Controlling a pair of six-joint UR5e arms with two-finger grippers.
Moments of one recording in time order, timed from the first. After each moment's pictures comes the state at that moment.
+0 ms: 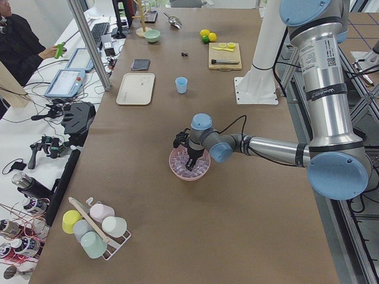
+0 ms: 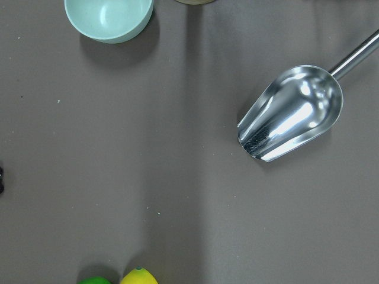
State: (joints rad) left arm -0.84 -1.32 -1.85 -2.17 -1.98 -0.51; right arm 1.66 -1.66 1.85 -1.73 2.47 -0.07
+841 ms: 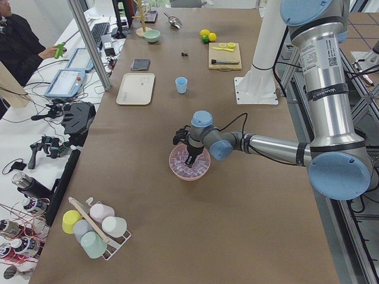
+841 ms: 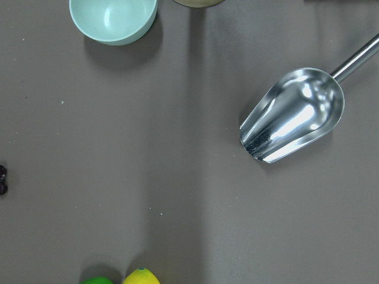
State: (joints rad) left arm -0.96 -1.31 -1.92 -2.16 -2.02 -0.49; right arm 1.66 -1.66 1.86 -1.73 2.47 -0.06
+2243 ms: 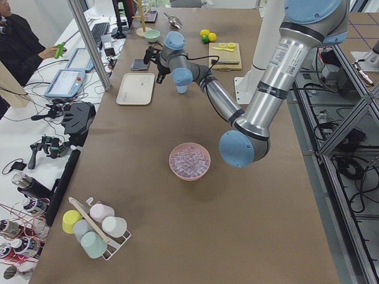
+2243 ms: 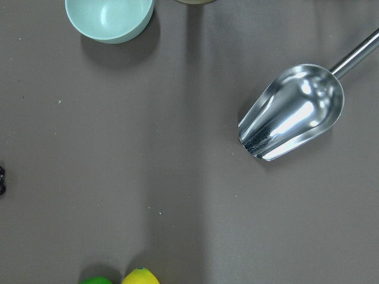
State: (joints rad) left arm -0.77 -2.12 -1.84 -1.95 -1.90 -1.05; right arm 1.66 -1.66 1.85 -1.73 2.47 -0.06
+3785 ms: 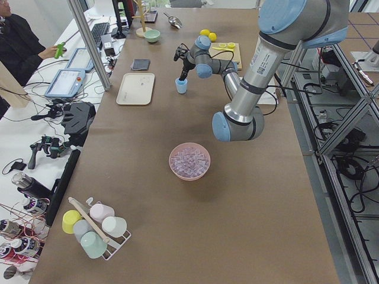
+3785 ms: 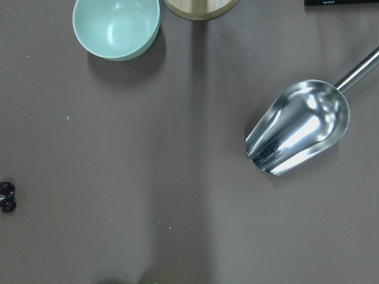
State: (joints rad) left arm -0.49 -2.20 -1.77 -1.91 -1.57 -1.13; right arm 1.63 -1.60 1.85 -1.73 2.47 0.03
